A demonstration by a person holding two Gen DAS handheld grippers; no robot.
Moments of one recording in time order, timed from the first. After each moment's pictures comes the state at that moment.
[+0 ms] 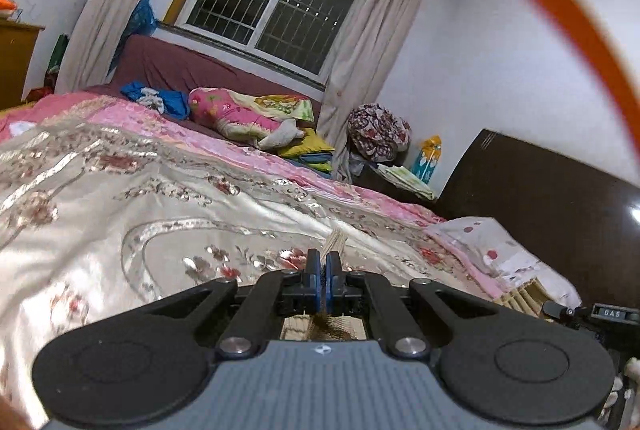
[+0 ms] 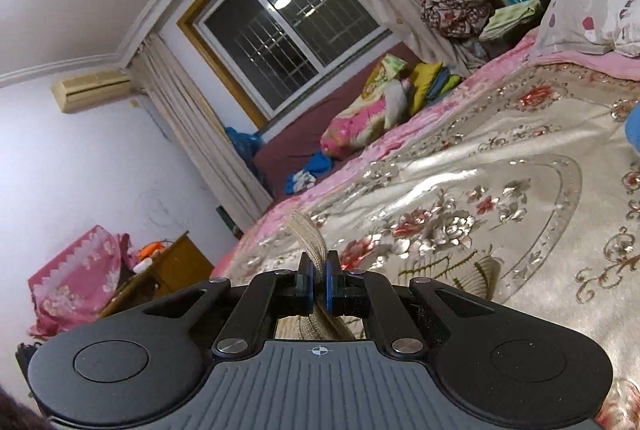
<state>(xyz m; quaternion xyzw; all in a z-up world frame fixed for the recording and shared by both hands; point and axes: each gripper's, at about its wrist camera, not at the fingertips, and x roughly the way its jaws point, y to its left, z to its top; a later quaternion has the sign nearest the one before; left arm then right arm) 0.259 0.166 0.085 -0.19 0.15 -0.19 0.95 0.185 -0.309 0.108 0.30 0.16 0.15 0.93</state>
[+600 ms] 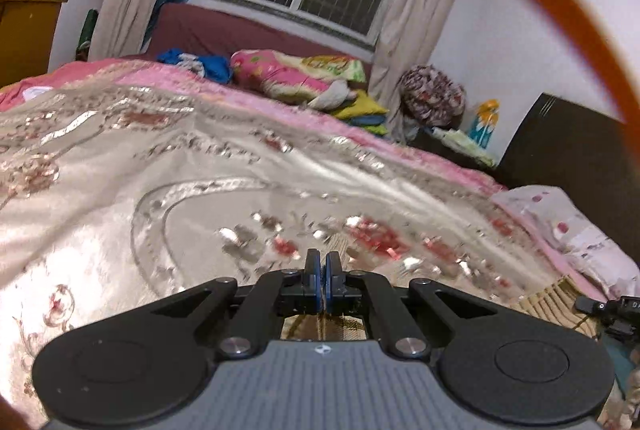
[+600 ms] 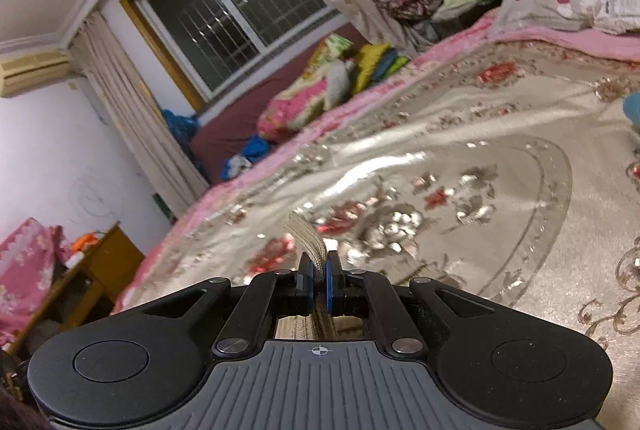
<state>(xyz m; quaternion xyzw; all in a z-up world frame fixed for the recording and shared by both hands) 0.350 0.153 0.016 -0.17 0.22 -0.12 0.95 0.285 -0.311 0.050 0.28 0.21 0.07 0.94</state>
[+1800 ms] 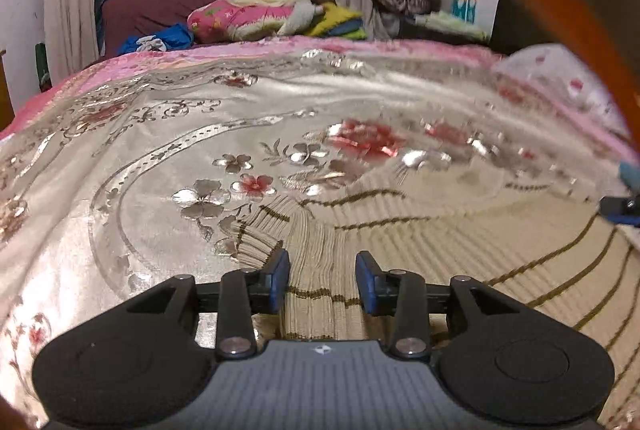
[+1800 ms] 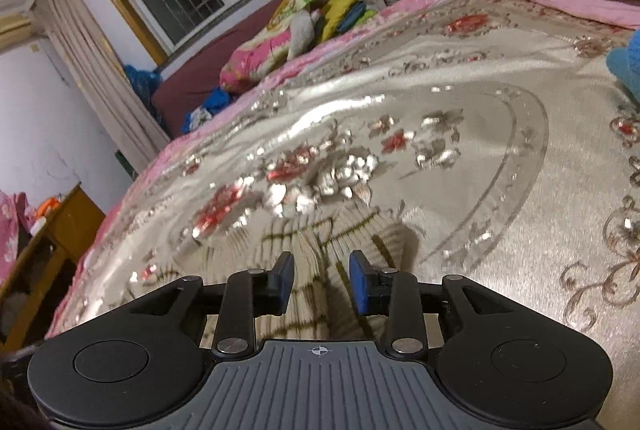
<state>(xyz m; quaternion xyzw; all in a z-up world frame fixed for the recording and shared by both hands) 0.371 0.080 0.001 0.02 0.32 -0.14 0.94 0.303 -0.313 0.020 0.25 0.29 0.04 0.92</state>
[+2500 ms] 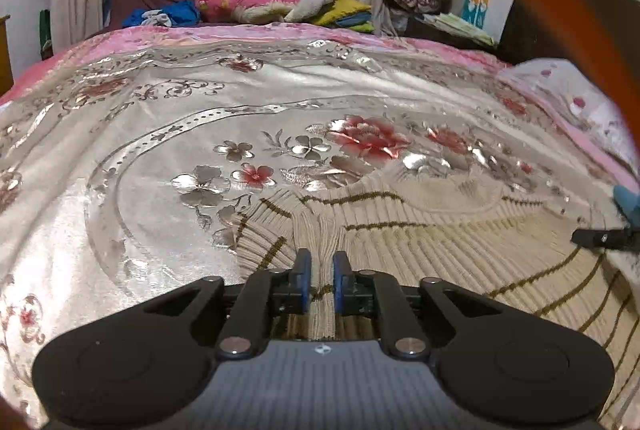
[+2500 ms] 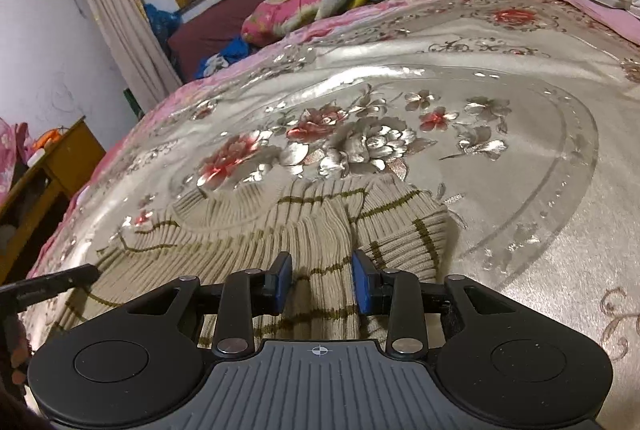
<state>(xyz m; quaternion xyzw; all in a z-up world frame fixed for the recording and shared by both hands) 0.377 0.091 0.009 -0.02 0.35 -0.14 0.93 0.327 -0.282 0.019 0.17 0.34 0.08 0.92</state>
